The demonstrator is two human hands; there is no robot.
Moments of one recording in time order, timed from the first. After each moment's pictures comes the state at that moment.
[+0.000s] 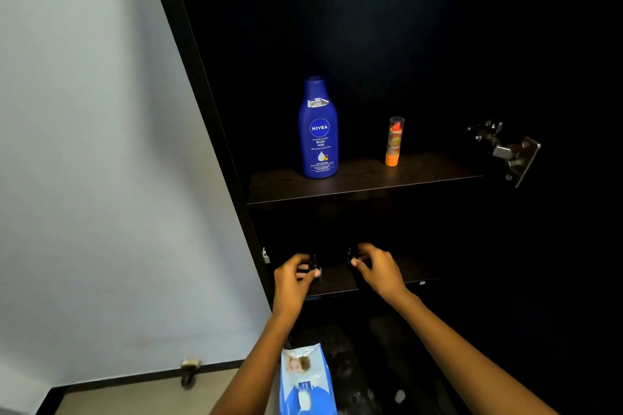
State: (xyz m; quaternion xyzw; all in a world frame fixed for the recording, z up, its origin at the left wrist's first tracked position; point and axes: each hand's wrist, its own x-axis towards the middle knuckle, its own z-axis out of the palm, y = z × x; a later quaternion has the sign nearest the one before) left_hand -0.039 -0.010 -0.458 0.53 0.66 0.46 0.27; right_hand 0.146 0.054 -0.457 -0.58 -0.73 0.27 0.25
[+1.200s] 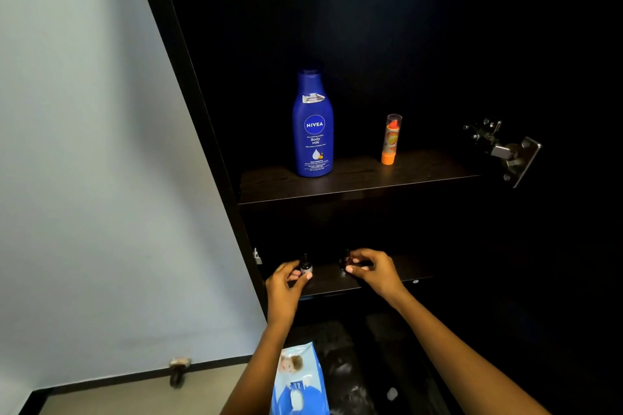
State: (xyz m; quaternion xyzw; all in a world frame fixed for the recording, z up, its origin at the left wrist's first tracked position) left_hand -0.035 -0.011 -0.477 0.49 0.69 0.47 0.26; right_hand 0.153 0.055 -0.464 -0.55 -0.65 0.41 0.33
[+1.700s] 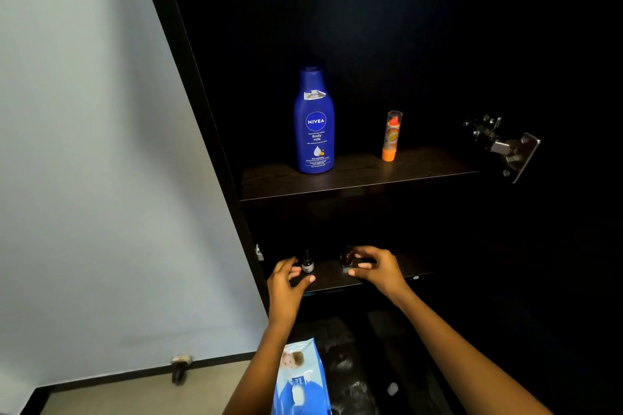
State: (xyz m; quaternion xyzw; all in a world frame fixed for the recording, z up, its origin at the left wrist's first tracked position) left_hand -0.034 -0.016 -0.479 0.48 0.68 0.48 0.28; right_hand 0.158 0.049 -0.465 -0.54 -0.62 0.45 0.34
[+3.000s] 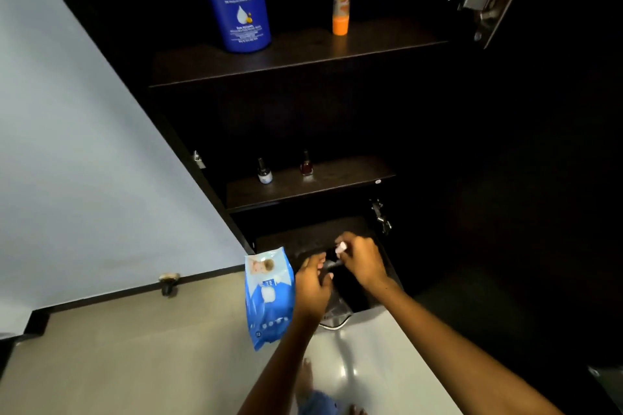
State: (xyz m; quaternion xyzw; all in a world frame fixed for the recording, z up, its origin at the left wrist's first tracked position) left_hand 0.087 -0.124 -0.569 0.51 0.71 0.33 0.35; right_hand 0.203 -0.056 -0.567 -0.65 -0.67 0.34 0.14
